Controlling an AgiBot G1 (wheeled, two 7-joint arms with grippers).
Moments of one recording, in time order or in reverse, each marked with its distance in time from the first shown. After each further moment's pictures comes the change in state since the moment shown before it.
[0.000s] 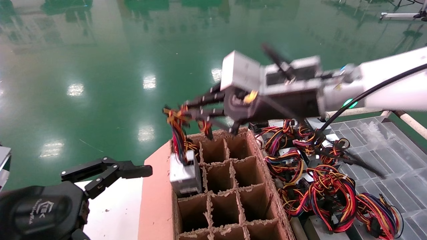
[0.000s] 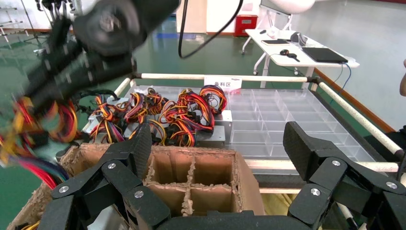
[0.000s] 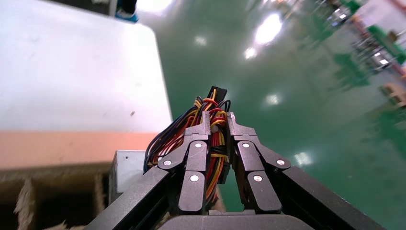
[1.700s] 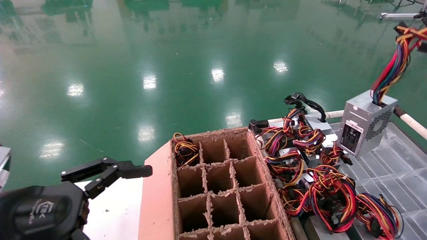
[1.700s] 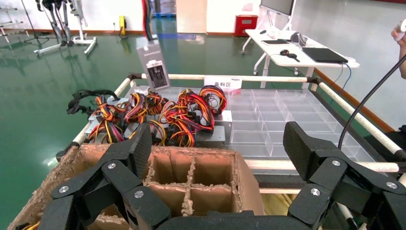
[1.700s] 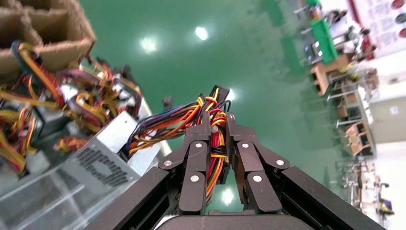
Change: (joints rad) left arm 0.000 0.000 0.000 0.000 0.000 0.000 0.000; right arm 0.643 0.453 -0.116 -0.335 -0.326 -0.307 -0.214
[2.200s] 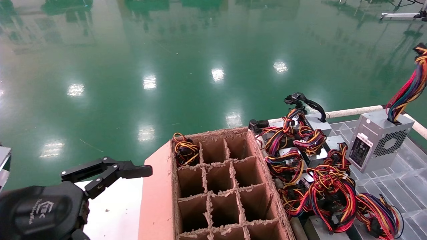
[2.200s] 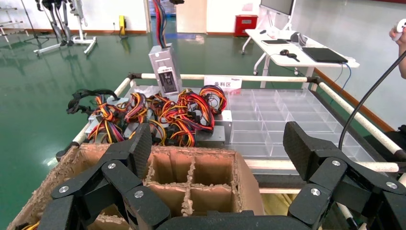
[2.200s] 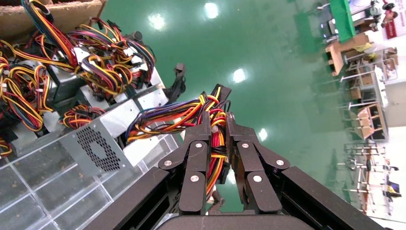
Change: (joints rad) left arm 0.000 0.000 0.000 0.000 0.000 0.000 0.000; right arm 0.108 0.029 -0.181 -0.080 0.018 -0.004 -0.069
